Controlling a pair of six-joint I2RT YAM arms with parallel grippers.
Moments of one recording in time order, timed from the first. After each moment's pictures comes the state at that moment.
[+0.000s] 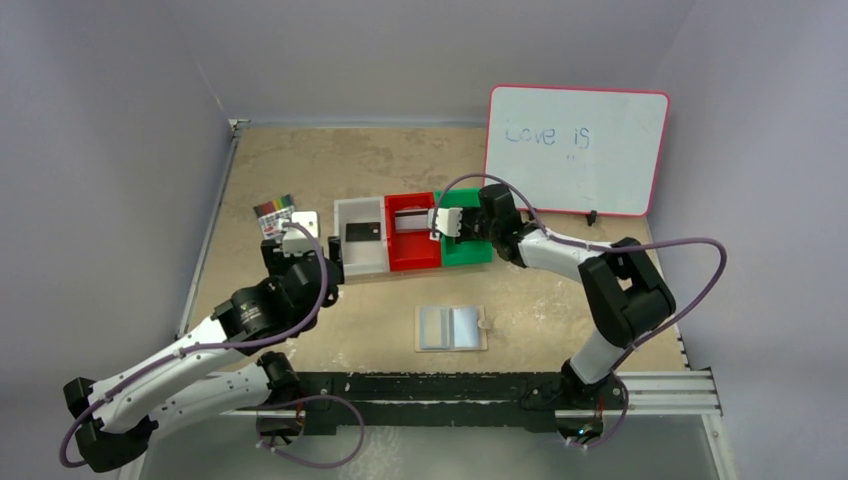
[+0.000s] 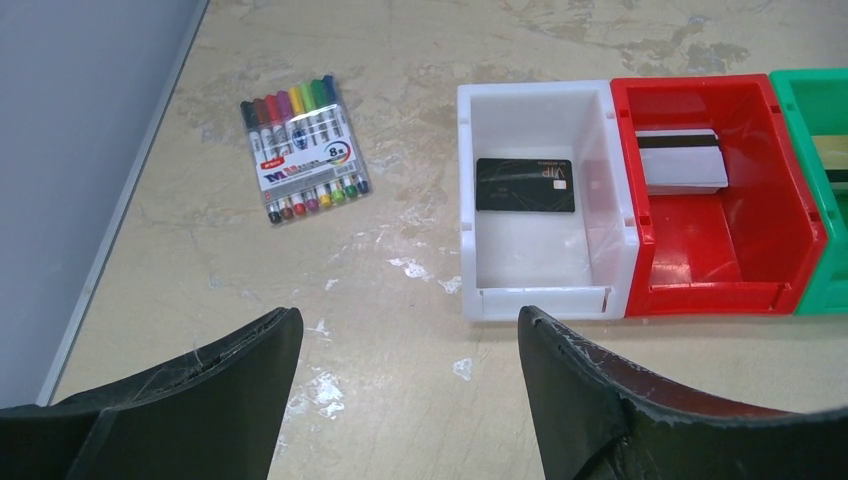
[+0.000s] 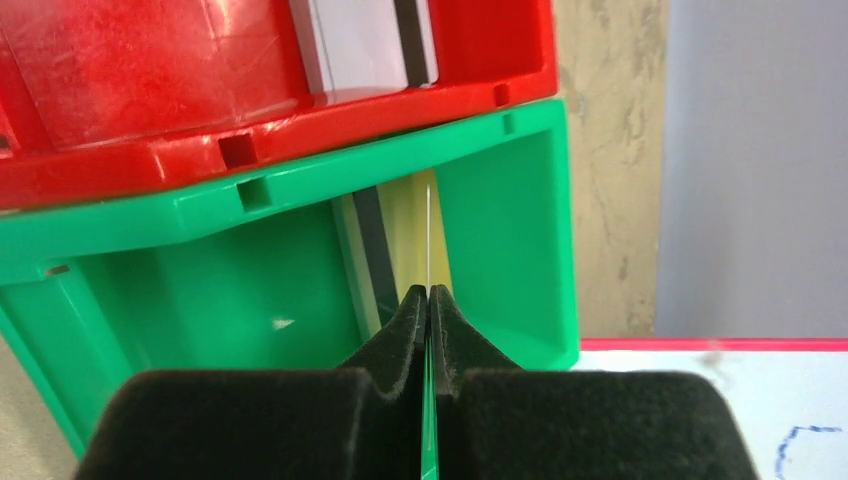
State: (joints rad) left arm -0.96 0.73 0.80 -0.72 -1.00 -0.52; right arm 0.52 1.65 0.89 0.17 -0.21 -1.08
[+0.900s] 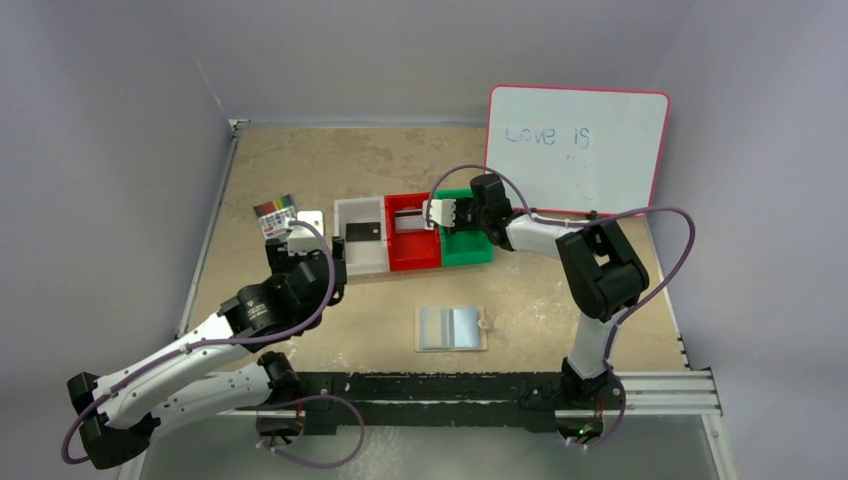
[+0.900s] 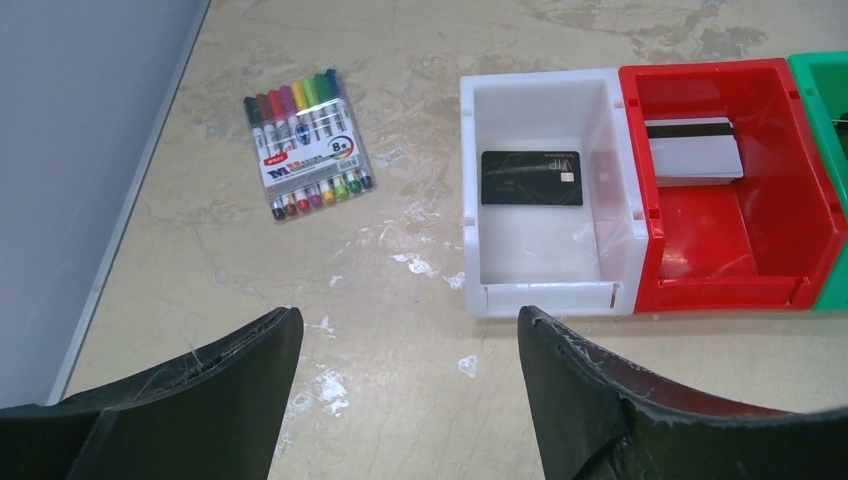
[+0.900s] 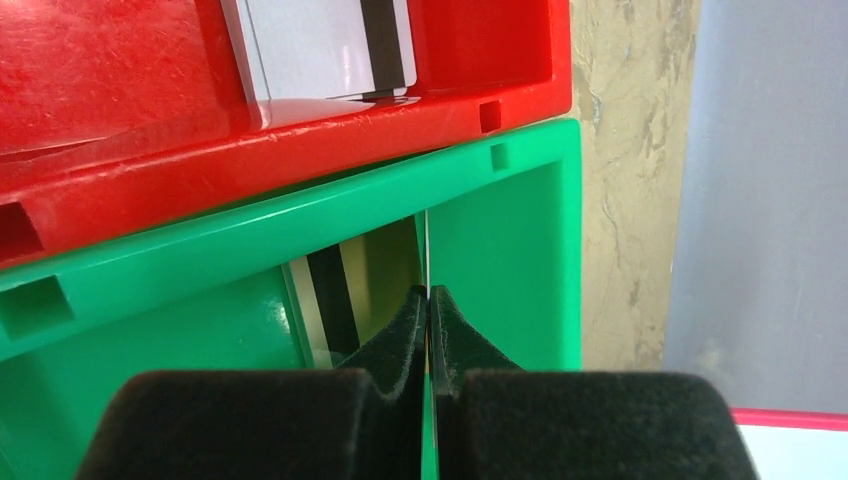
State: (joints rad) left arm -0.96 0.76 0.80 -0.73 -1.01 -0.52; right arm 0.48 1.85 1.04 0.15 -0.22 -1.13
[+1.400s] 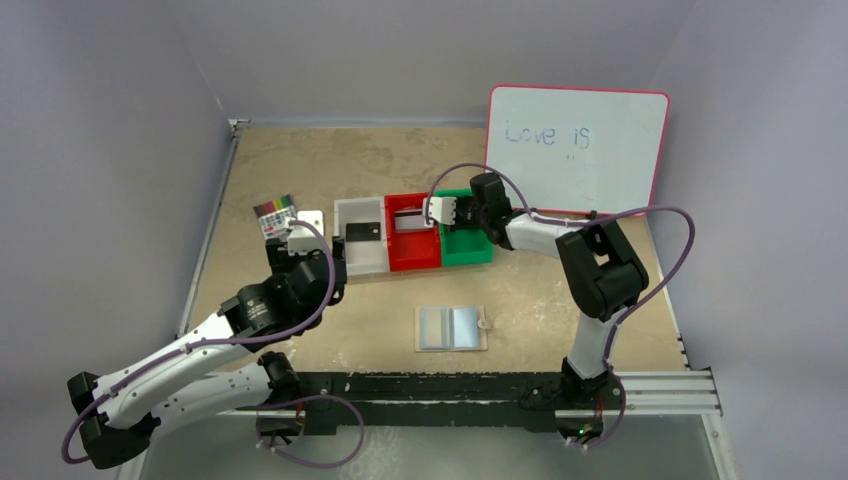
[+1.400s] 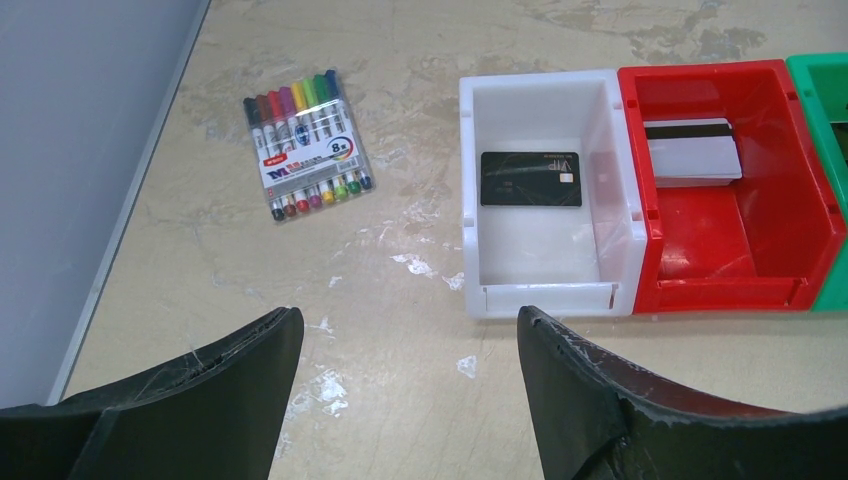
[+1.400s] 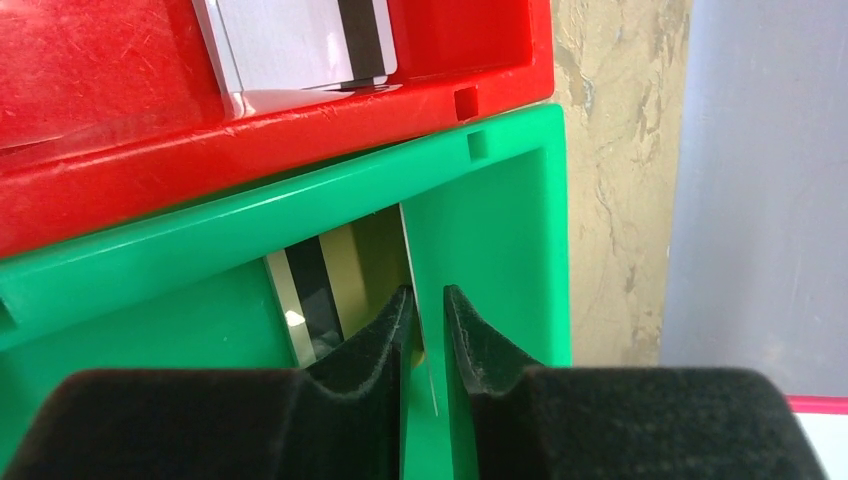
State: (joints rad) left arm -0.96 0.76 0.80 -0.73 -1.01 -0.52; right arm 0.48 1.85 1.05 0.15 -0.19 -1.11
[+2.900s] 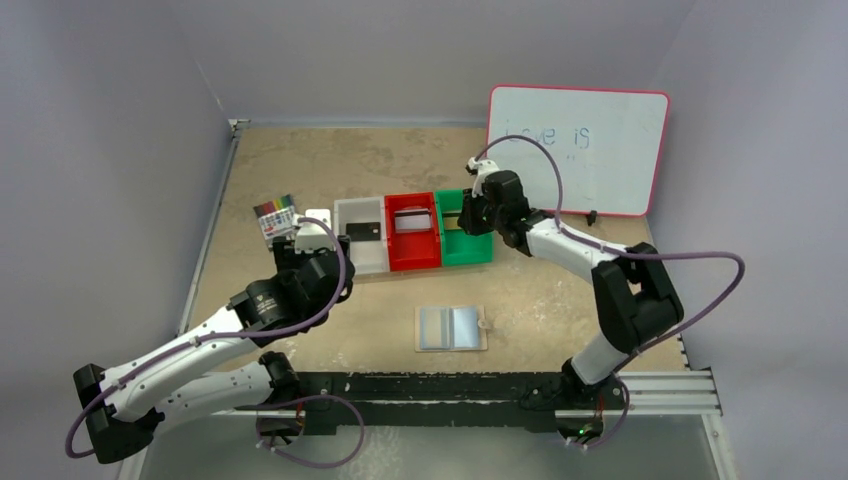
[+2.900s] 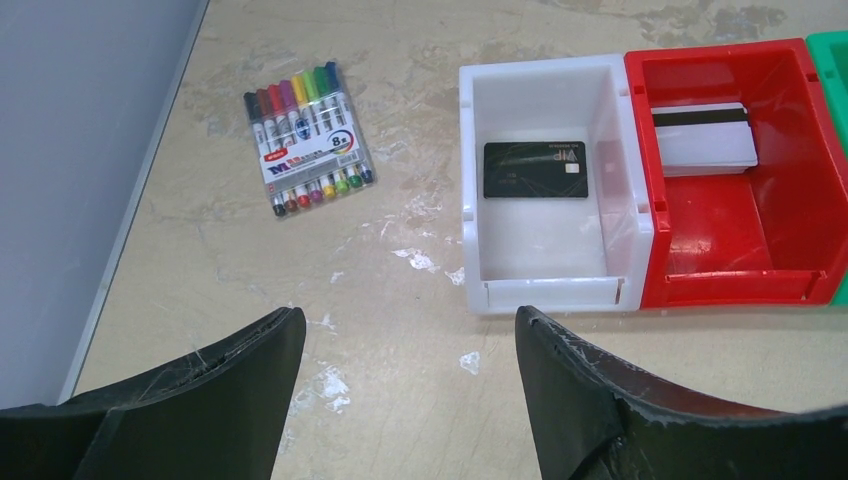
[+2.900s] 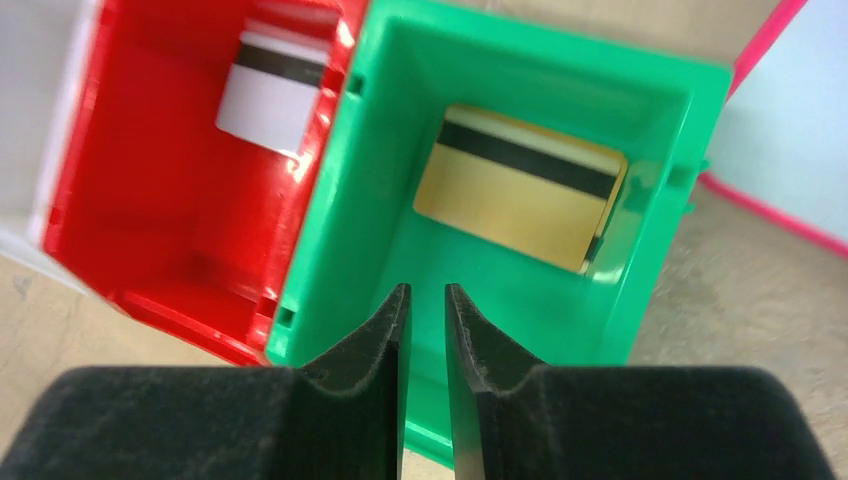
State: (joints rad) left arm -0.96 0.82 0.81 -0.74 -1.01 -0.53; right arm 0.48 1.60 0.98 0.00 -0.10 0.21
